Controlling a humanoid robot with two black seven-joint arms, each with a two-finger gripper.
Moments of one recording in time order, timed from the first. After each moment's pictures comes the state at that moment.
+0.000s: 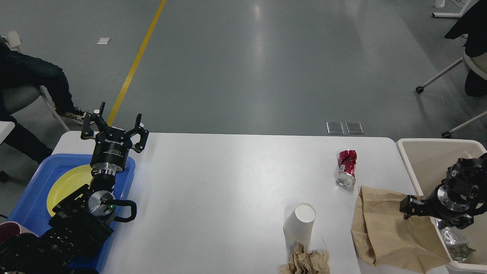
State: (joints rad) left arm -0.70 0.07 -0.90 -0.18 -0.11 -0.77 -0.53; right arm 1.04 -0.52 -0.79 0.60 -0.48 0.56 -0.11
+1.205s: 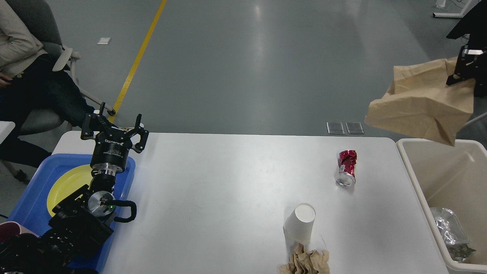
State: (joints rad) left arm -0.70 0.07 -0.90 -0.18 -0.11 -0.77 -0.53; right arm 1.80 -0.83 -0.59 0.70 -0.53 0.93 -0.10
